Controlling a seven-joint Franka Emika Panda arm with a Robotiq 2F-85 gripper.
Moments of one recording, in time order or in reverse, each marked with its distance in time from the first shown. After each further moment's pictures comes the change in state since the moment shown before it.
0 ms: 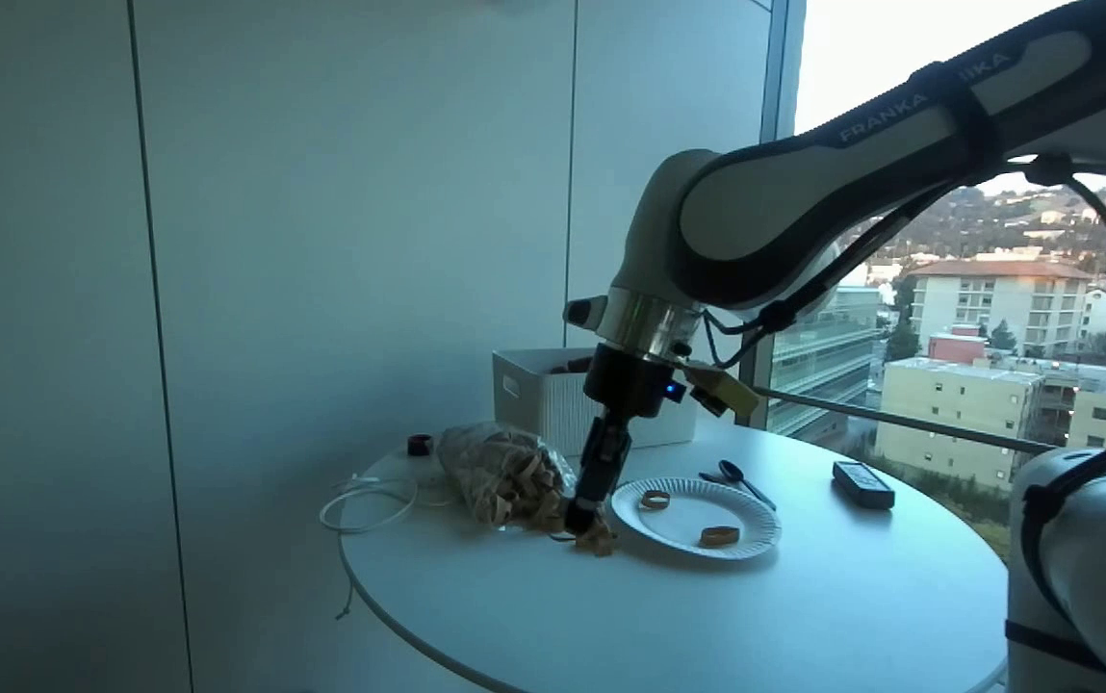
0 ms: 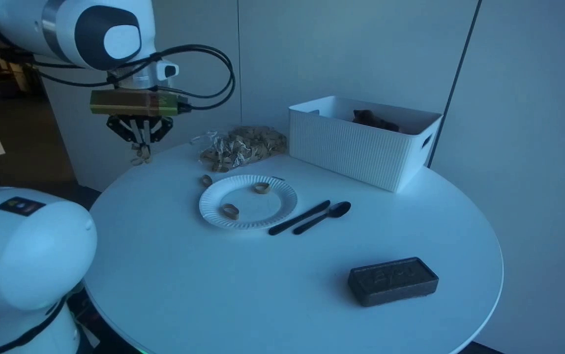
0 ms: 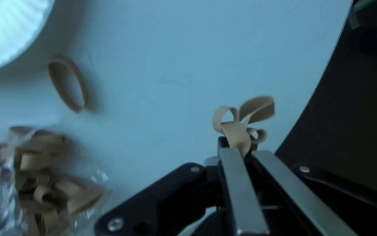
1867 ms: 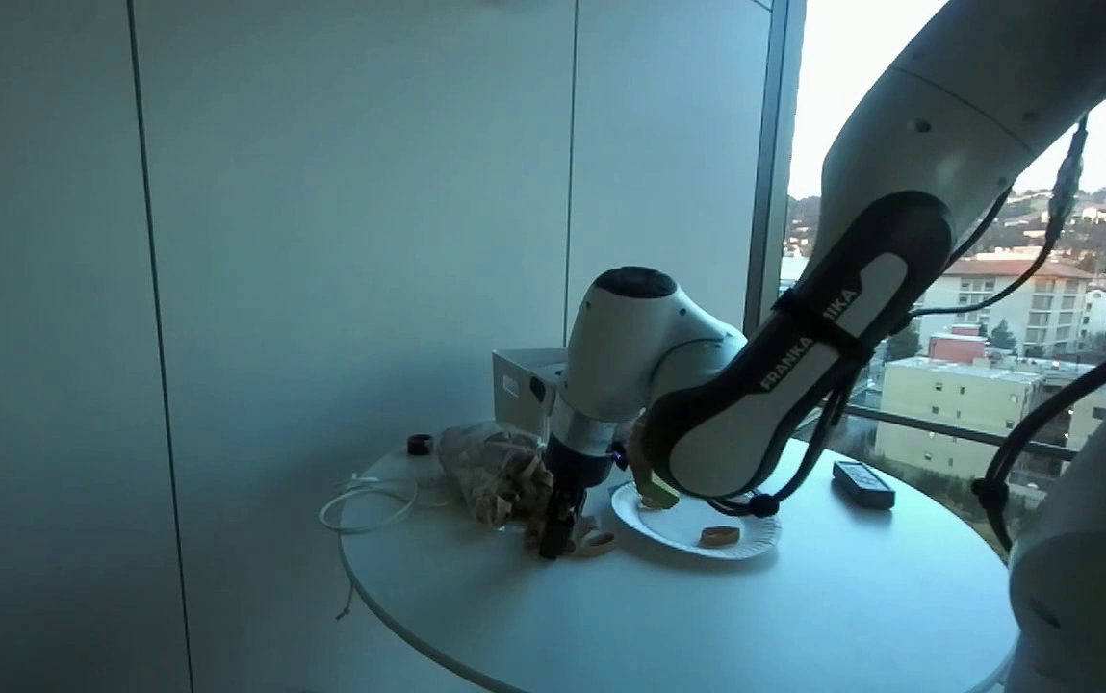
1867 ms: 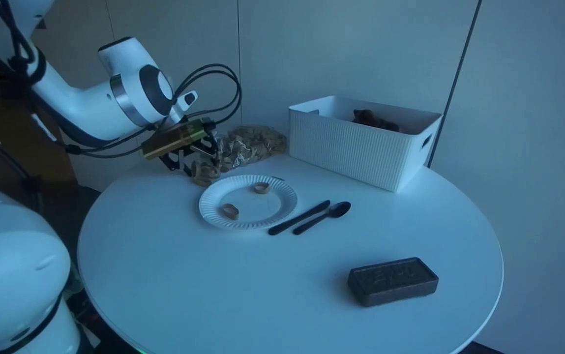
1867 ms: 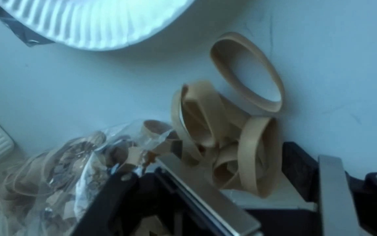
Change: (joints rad) arm -0.396 0.374 0.282 0.009 -0.735 0.532 0.522
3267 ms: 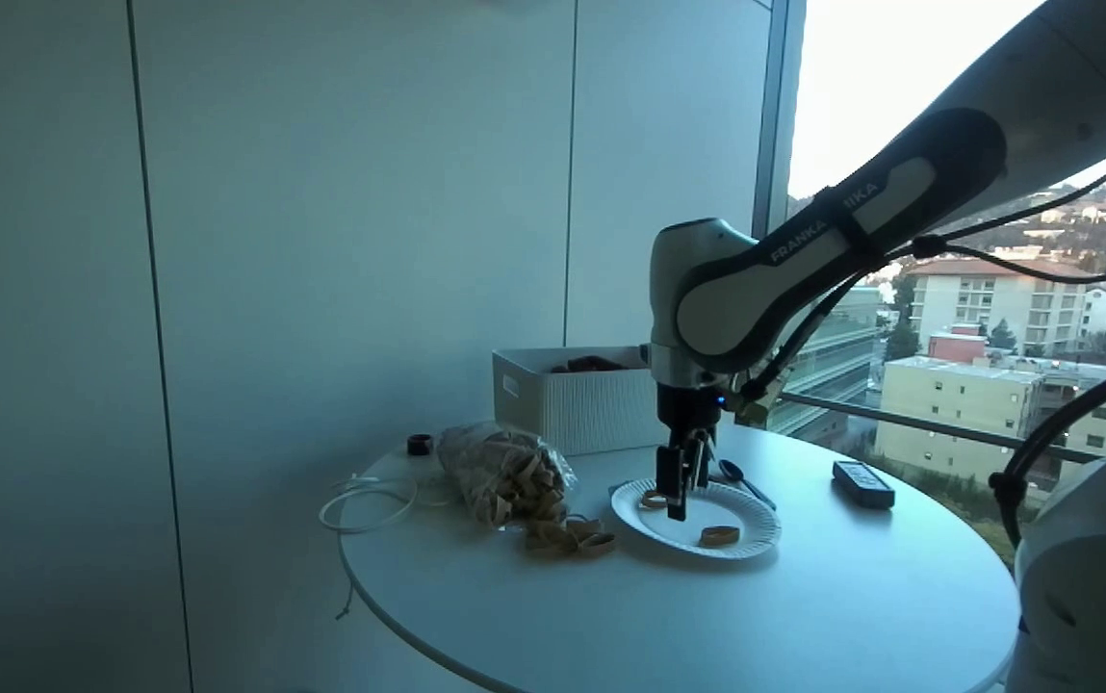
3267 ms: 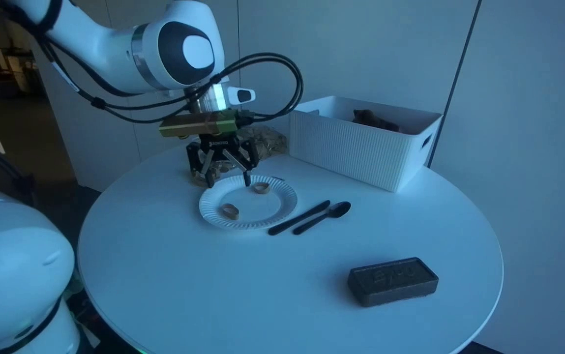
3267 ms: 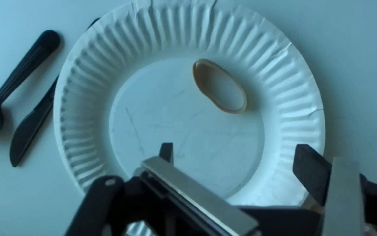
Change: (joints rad) arm 0.040 -0.191 -0.338 0.045 0.256 -0.595 -0.172
